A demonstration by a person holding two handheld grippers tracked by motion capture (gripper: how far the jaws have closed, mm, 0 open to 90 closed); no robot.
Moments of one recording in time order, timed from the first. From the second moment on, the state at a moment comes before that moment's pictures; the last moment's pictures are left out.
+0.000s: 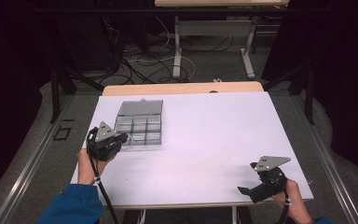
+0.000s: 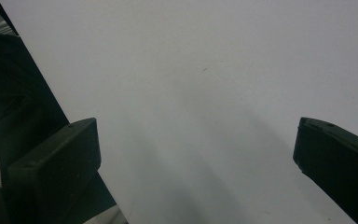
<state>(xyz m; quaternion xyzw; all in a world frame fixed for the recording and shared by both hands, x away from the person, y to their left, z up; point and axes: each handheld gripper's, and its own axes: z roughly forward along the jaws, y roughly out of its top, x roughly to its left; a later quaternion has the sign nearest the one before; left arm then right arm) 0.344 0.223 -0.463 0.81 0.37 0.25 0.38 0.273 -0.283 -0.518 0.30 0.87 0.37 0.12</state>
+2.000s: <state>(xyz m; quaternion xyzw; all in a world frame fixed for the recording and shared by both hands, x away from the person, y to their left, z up) 0.383 0.190 -0.461 0.82 0.34 0.25 0.39 0.272 -0.283 -0.519 0.30 0.87 0.37 0.13</state>
